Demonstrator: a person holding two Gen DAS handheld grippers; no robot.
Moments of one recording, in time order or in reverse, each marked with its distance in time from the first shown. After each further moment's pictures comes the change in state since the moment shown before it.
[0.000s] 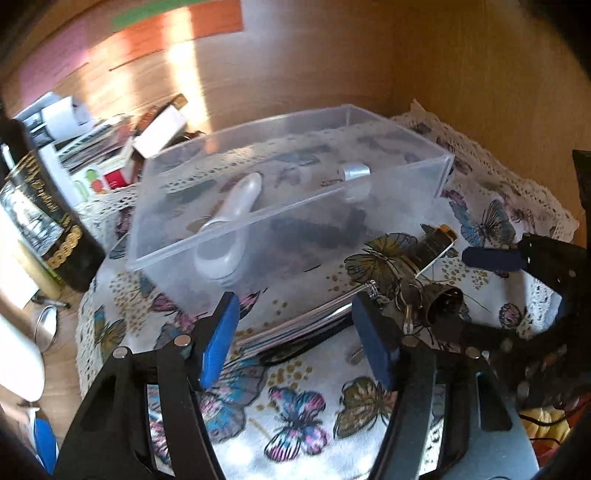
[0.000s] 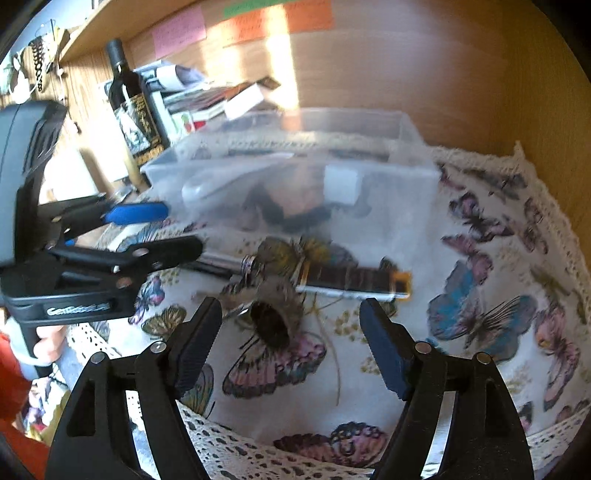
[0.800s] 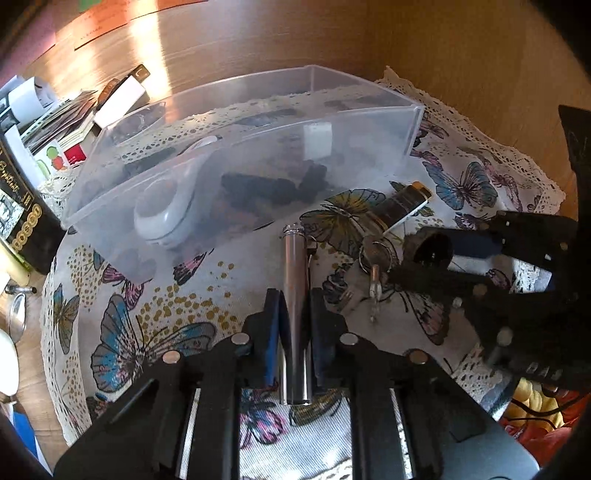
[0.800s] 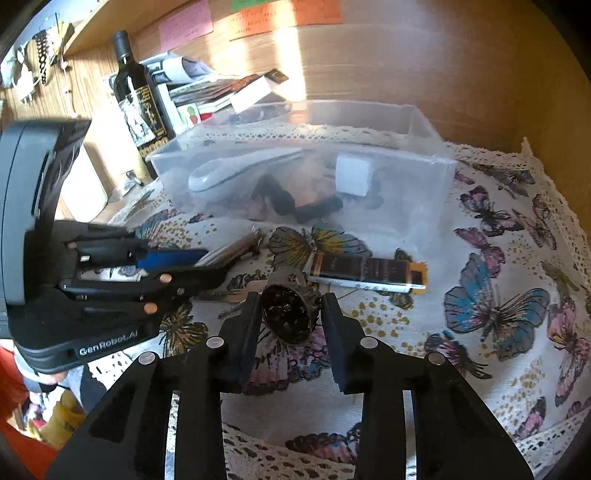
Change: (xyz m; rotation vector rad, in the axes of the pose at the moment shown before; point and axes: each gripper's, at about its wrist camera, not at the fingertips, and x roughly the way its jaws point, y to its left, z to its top) left arm 0.010 -0.019 -0.018 0.017 0.079 -0.090; right arm 0.000 0.005 -0.004 -0.003 -0.009 0.002
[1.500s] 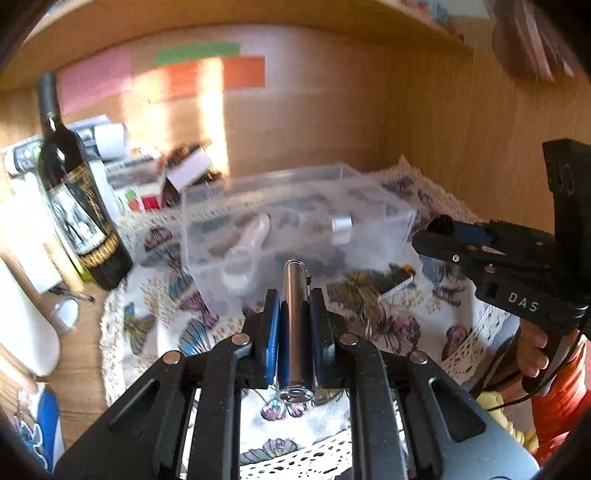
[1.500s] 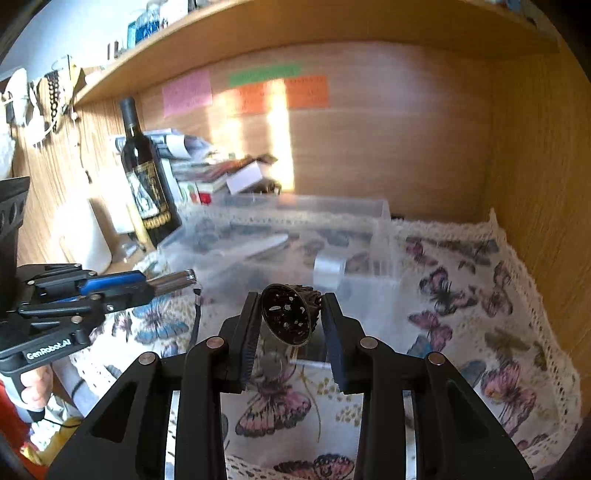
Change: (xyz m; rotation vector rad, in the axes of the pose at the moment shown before) left arm -0.099 0.019 0.004 -0.100 -0.269 0.068; right arm -0.056 0.003 0.041 -0.020 -0.221 -0.057
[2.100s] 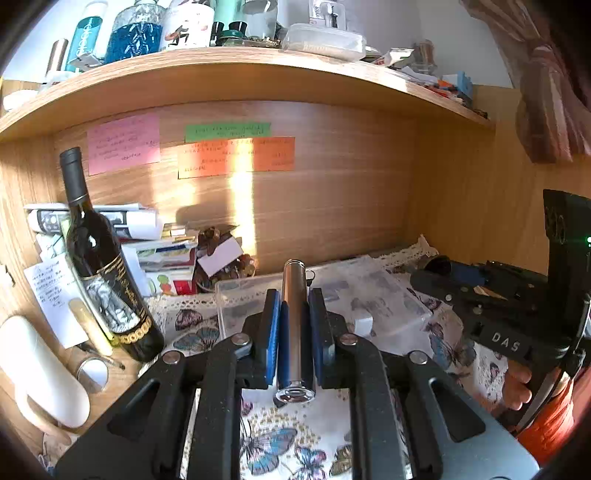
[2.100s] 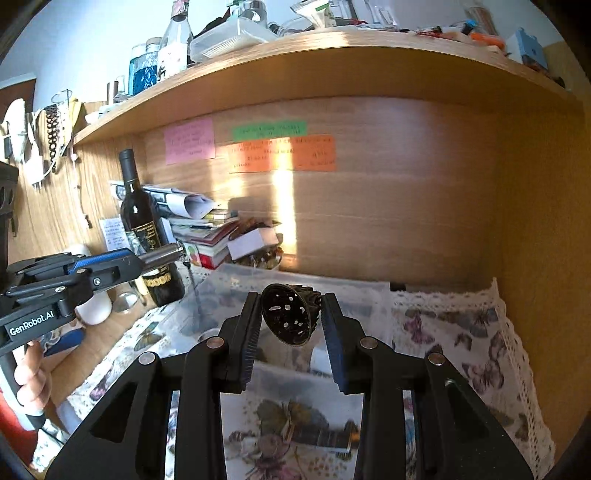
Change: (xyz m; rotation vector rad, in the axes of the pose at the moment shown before) left arm -0.020 0.022 0.071 -0.045 -0.188 0.060; right arm 0.005 -0.001 0.062 -0.035 -0.128 0.006
